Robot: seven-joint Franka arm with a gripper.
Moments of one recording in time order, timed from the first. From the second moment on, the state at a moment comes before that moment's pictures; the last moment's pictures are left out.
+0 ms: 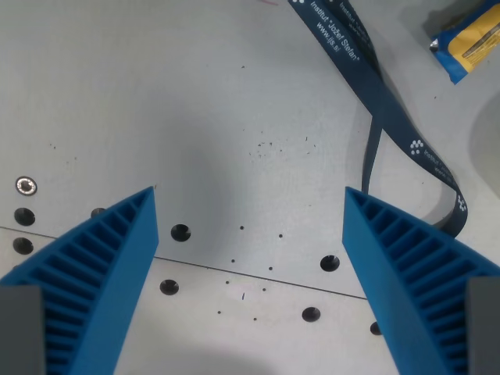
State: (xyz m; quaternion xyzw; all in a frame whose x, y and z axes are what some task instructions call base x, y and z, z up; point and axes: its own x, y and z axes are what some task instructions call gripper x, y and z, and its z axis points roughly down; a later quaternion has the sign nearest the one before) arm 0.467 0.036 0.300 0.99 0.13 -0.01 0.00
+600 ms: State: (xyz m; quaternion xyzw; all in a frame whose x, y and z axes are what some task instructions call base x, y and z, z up) arm 0.471 0.037 0.332 0.99 0.13 0.00 0.00
